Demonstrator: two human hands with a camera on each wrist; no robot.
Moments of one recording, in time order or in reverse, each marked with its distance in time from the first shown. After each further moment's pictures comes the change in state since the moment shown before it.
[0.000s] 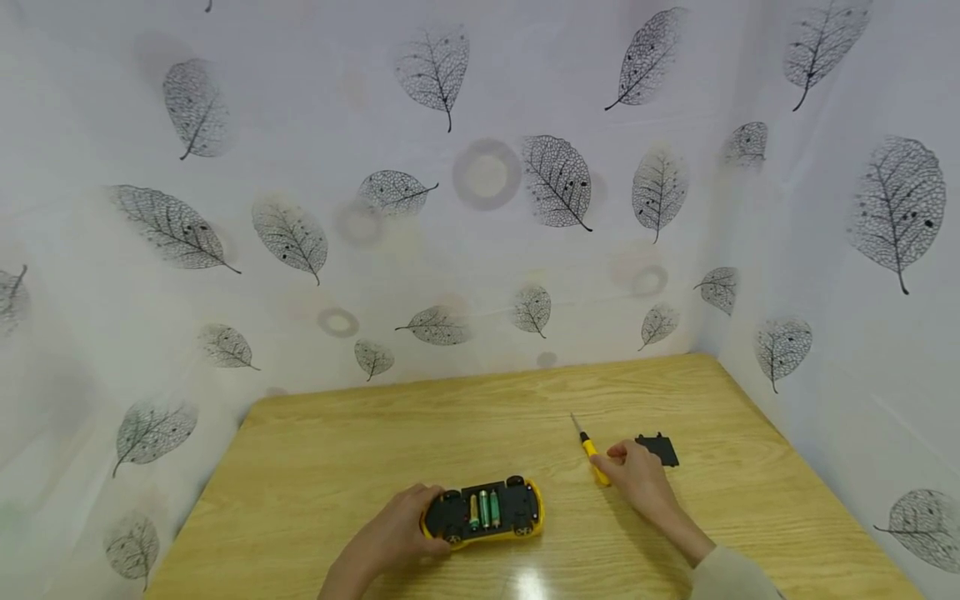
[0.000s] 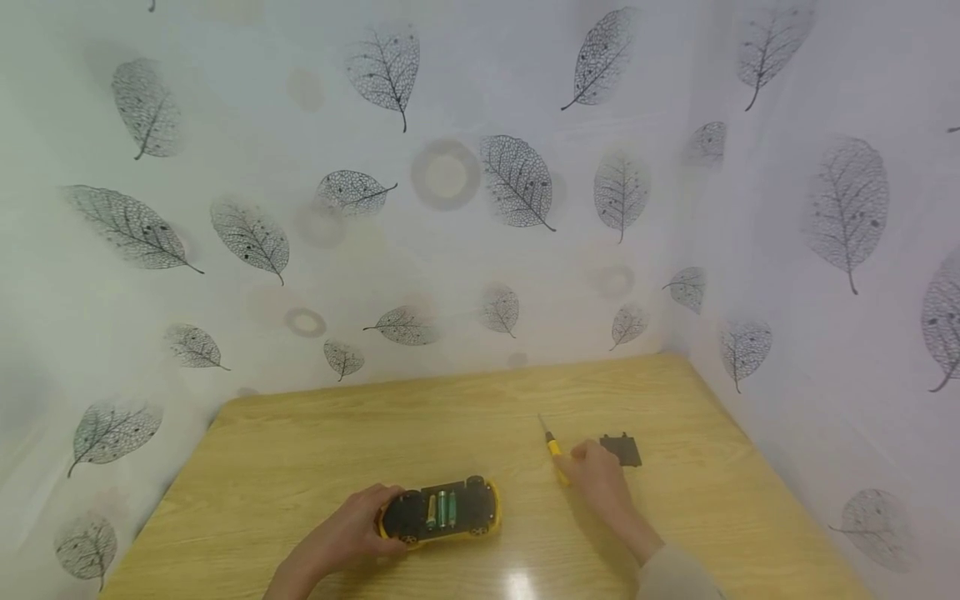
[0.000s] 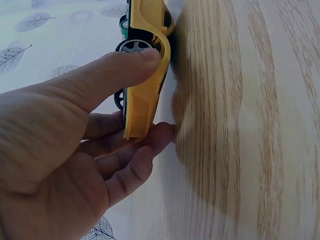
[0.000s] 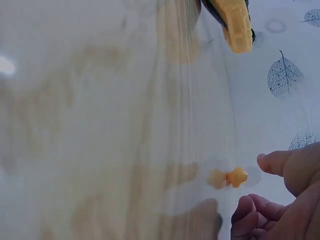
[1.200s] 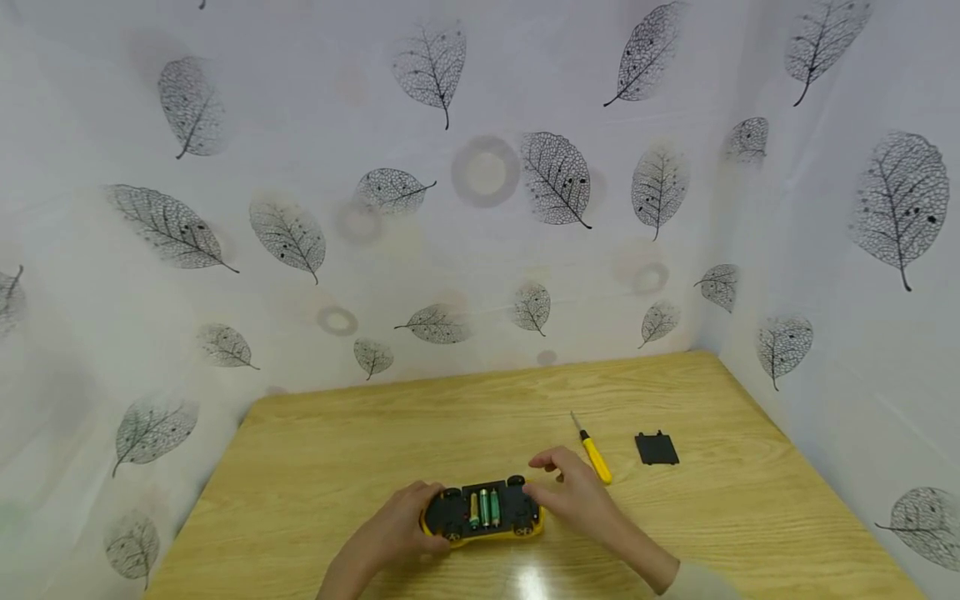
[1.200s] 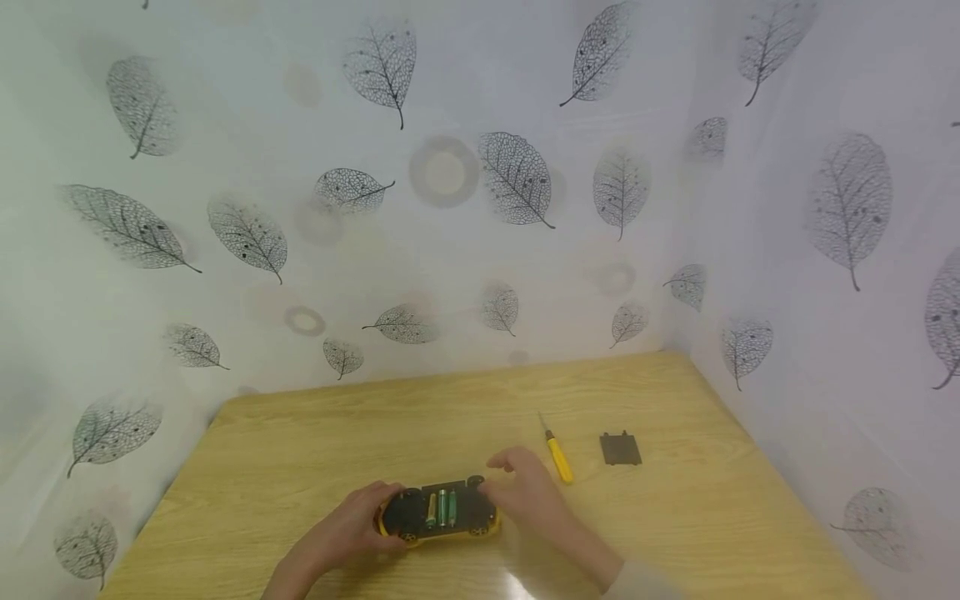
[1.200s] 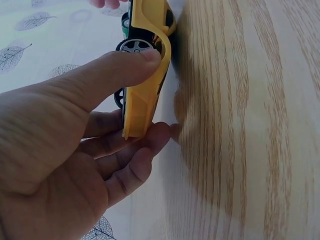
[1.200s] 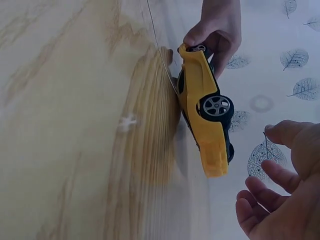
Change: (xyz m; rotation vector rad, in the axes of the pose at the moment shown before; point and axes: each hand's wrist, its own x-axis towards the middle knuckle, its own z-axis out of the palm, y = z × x) left_hand 0.001 0.001 -0.001 0.017 0.008 0.036; right_hand -0.034 -0.062 0.040 0.215 -0.199 -0.403
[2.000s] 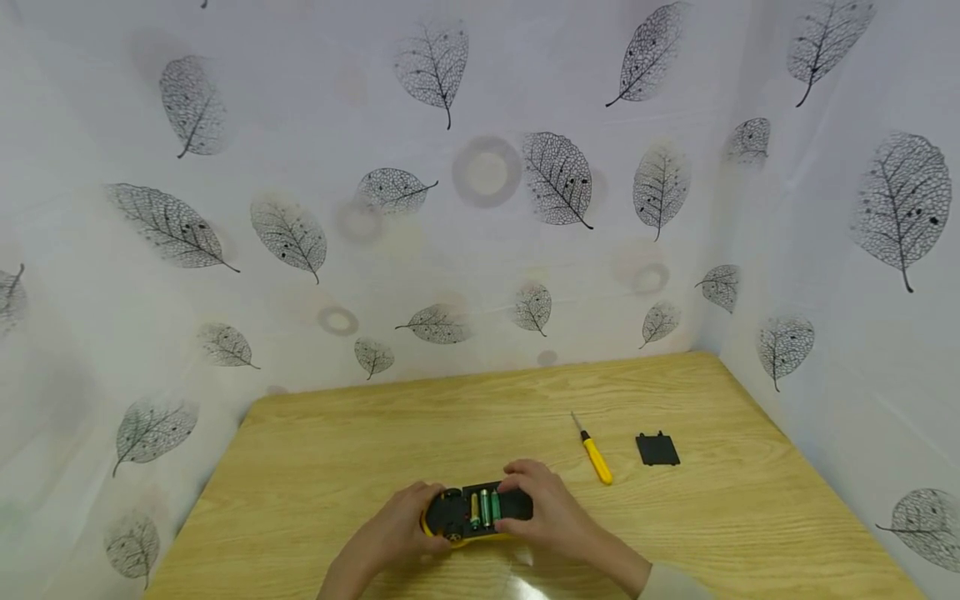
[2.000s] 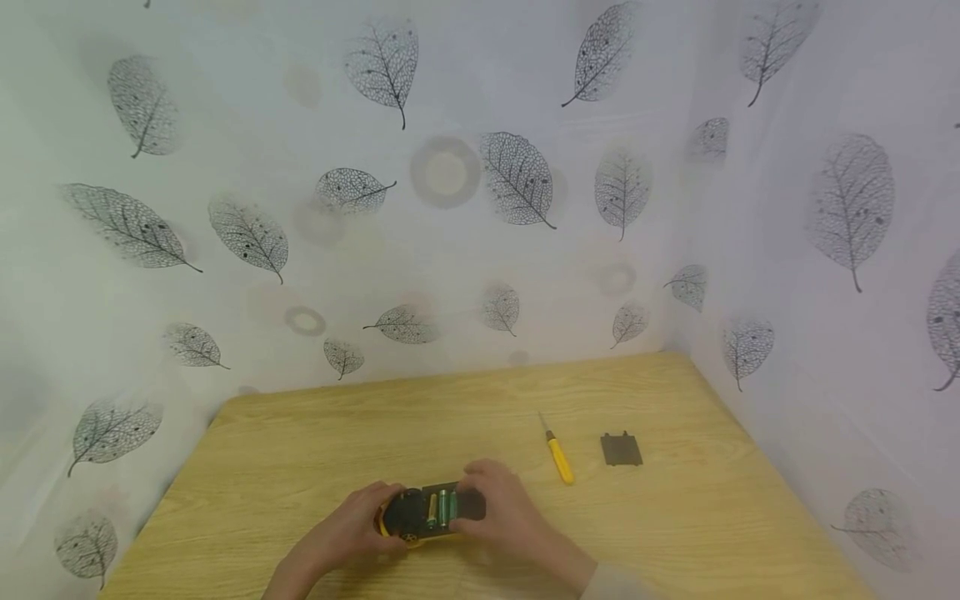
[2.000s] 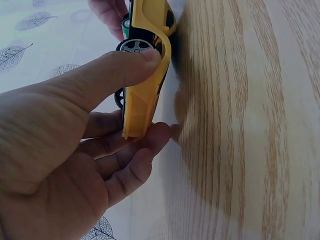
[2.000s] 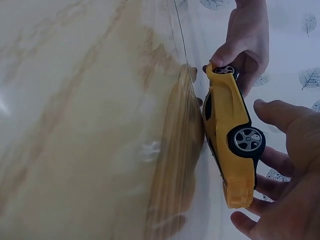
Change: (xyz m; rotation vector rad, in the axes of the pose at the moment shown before) left_hand 0.002 -0.002 0.000 -0.019 -0.031 -0.044; right_hand 0.002 -0.010 0.029 -0.092 -0.168 -0.139
